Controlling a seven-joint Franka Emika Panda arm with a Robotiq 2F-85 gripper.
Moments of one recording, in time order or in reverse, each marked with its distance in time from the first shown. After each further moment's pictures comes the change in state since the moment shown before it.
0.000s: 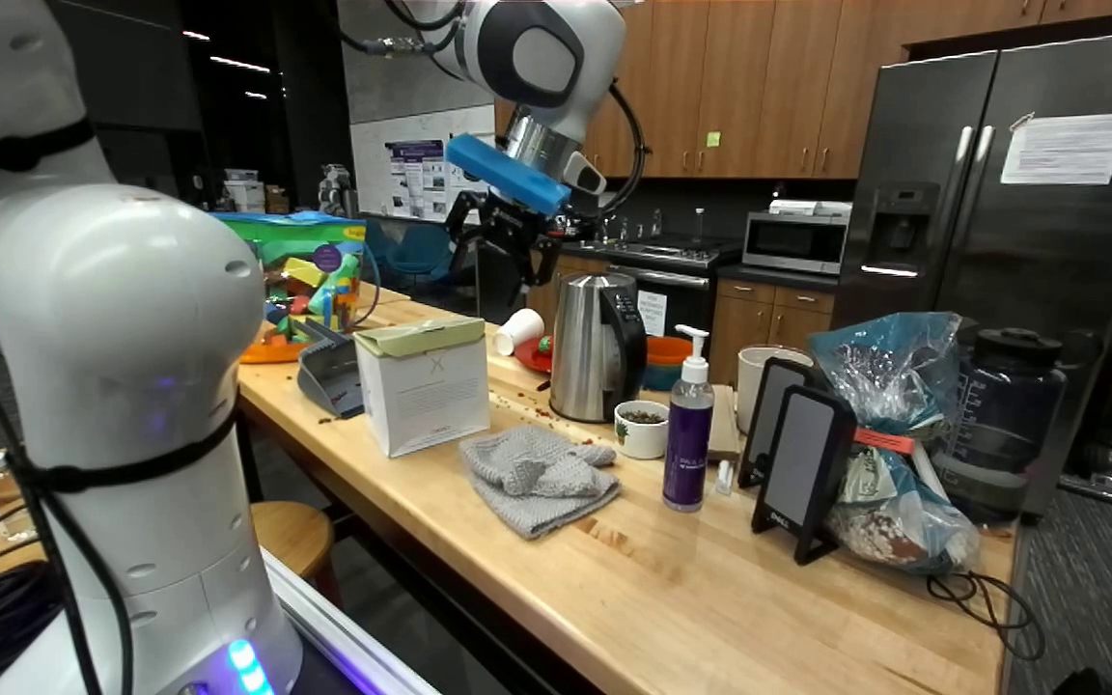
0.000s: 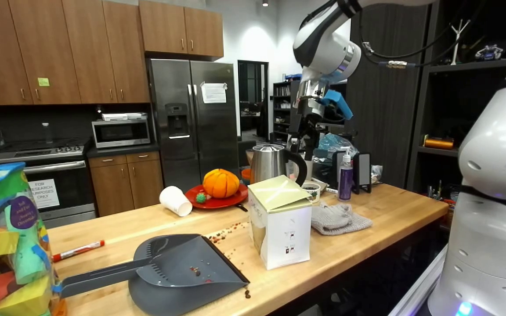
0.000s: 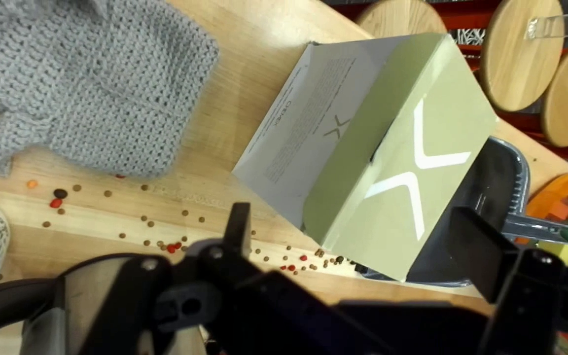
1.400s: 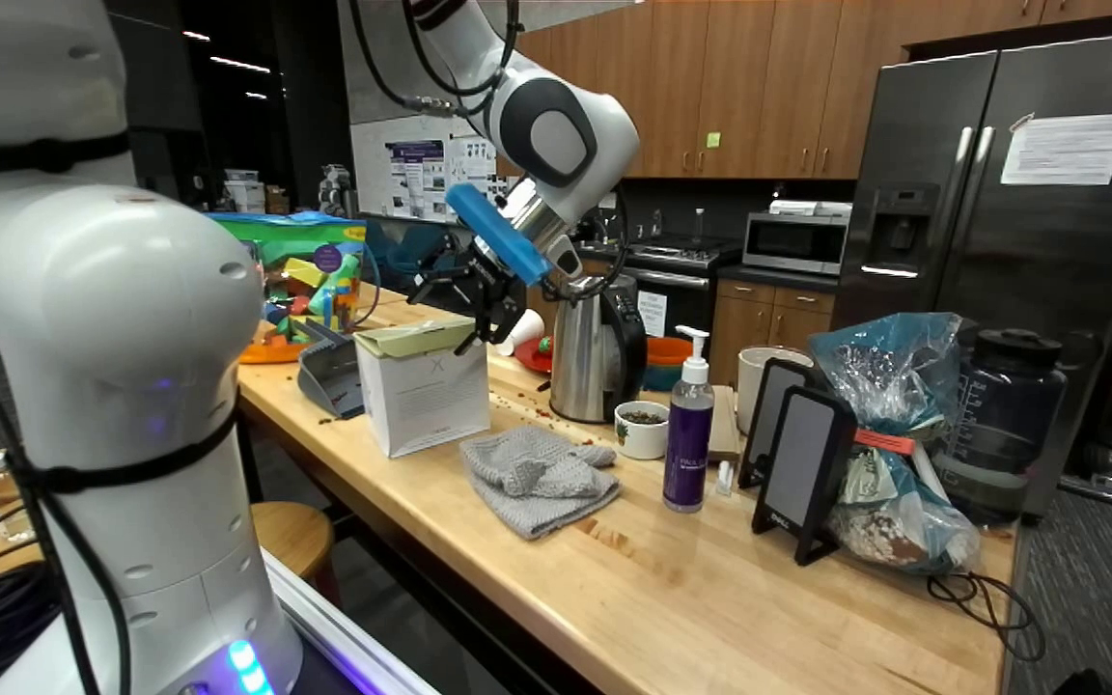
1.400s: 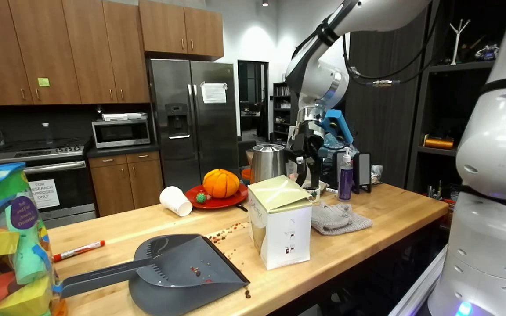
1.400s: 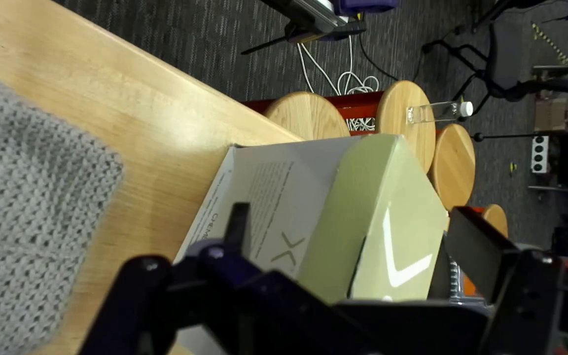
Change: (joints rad) arm -0.030 0.186 0.007 0.006 0.126 -0.204 -0.118
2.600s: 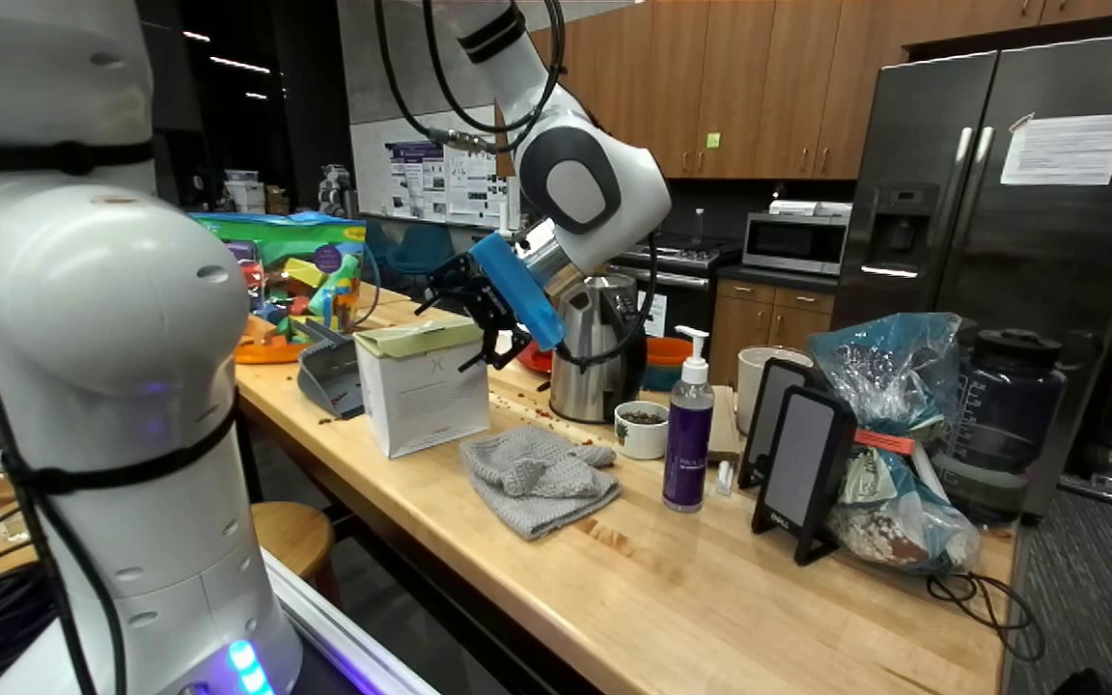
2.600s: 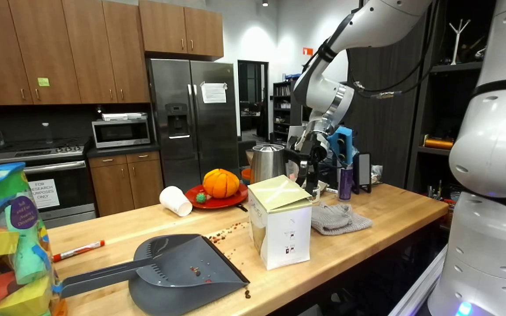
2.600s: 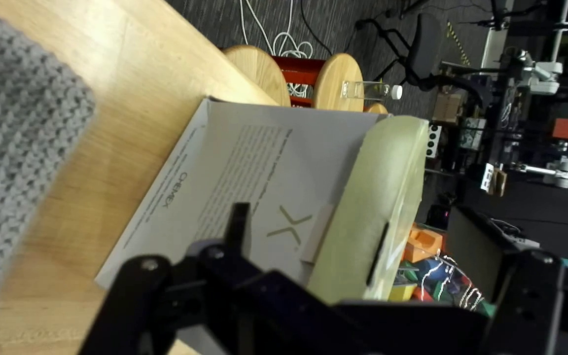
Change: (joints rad) arm -0.085 0.101 -0.010 -0.012 0.176 -0.014 -0.362
